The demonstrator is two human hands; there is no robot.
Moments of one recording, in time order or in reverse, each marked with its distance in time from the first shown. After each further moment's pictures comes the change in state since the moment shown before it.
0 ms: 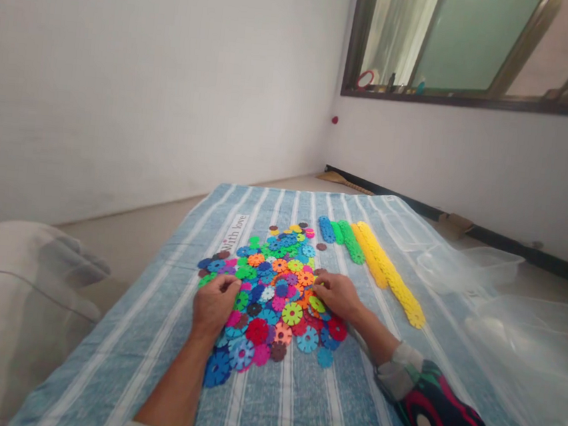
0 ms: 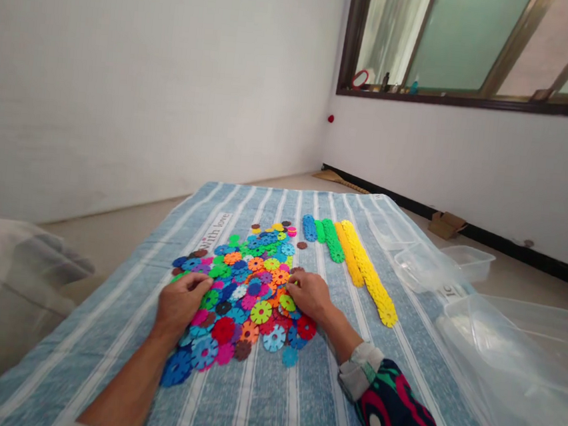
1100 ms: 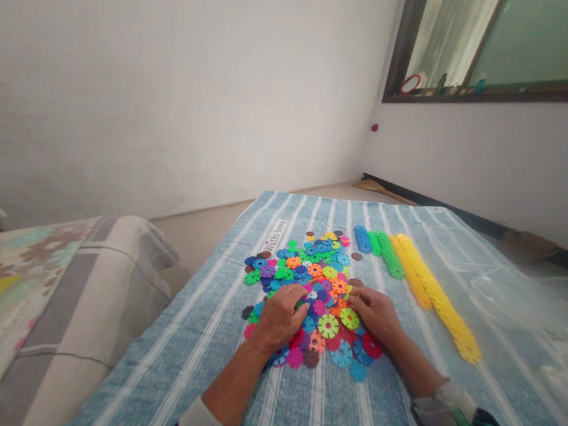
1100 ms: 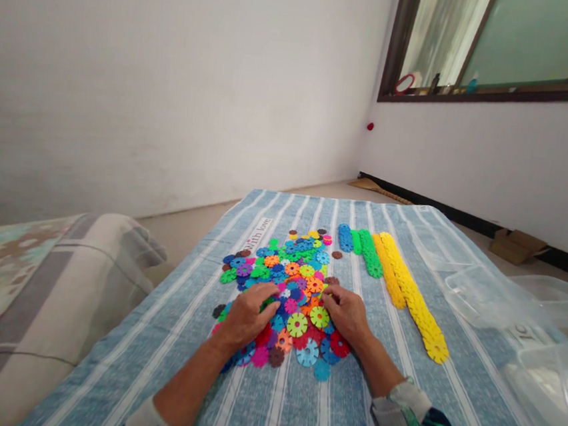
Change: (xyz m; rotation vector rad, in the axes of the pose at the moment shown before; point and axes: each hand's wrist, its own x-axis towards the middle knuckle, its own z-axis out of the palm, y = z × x) left_hand -0.048 0.018 0.015 0.163 -0.184 0.631; right_hand -0.016 0.020 0.021 0.306 0.101 -0.098
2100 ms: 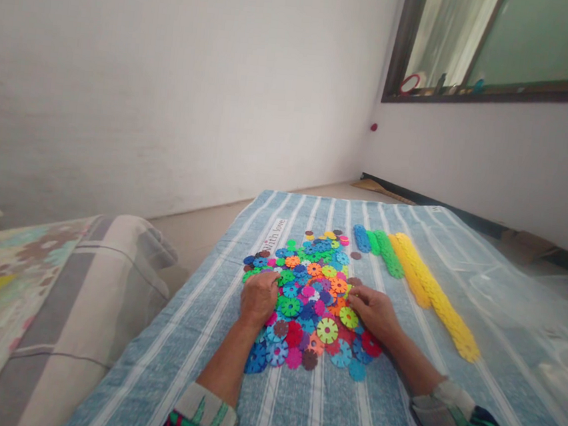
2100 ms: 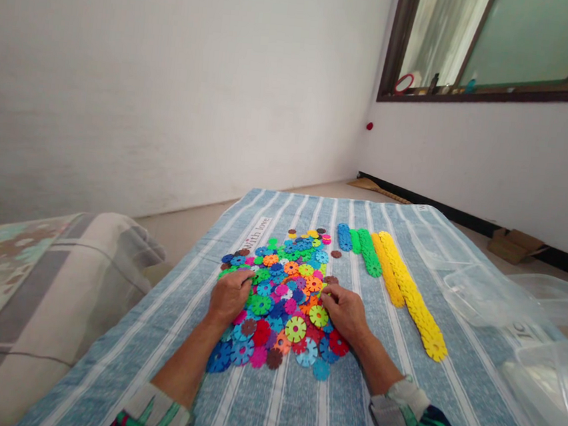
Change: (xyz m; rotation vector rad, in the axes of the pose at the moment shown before) left_hand 0.013 -0.055 -0.003 0.165 0.110 -0.279; right_hand 0.000 0.000 0.000 -0.032 0.009 -0.031
